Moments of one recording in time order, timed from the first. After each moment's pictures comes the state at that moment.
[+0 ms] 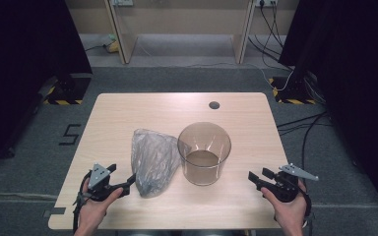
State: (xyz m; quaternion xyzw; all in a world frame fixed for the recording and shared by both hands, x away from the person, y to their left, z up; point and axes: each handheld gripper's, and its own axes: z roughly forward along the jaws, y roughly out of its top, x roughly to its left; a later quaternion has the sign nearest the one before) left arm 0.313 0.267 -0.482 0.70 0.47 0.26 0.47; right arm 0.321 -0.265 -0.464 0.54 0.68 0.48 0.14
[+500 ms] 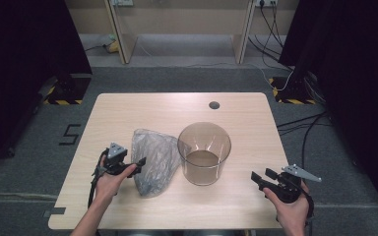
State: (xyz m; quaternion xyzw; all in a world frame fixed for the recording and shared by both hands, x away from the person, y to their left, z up) left arm 0.391 0.247 -0.488 0.73 0.50 0.22 0.42; right arm 0.318 -0.271 -0.464 0.55 0.67 0.47 0.15
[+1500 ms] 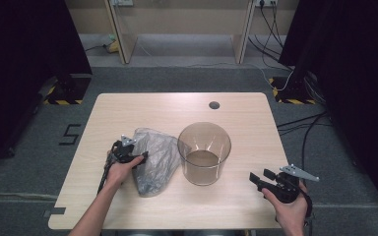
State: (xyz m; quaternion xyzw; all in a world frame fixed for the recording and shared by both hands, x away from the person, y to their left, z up) left arm 0.440 0.239 -0.519 0.75 0.52 0.22 0.34; right arm 0.319 -0.268 -0.467 0.55 0.68 0.47 0.15
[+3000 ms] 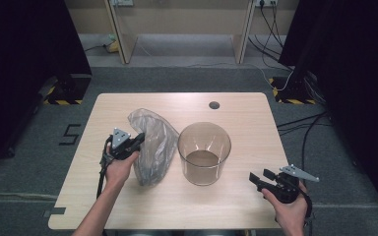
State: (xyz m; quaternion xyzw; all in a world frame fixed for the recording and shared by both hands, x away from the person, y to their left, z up) left arm 0.404 0.220 -0.442 0.67 0.47 0.29 0.49; right arm 0.318 -0.267 -0.466 0.55 0.68 0.47 0.15
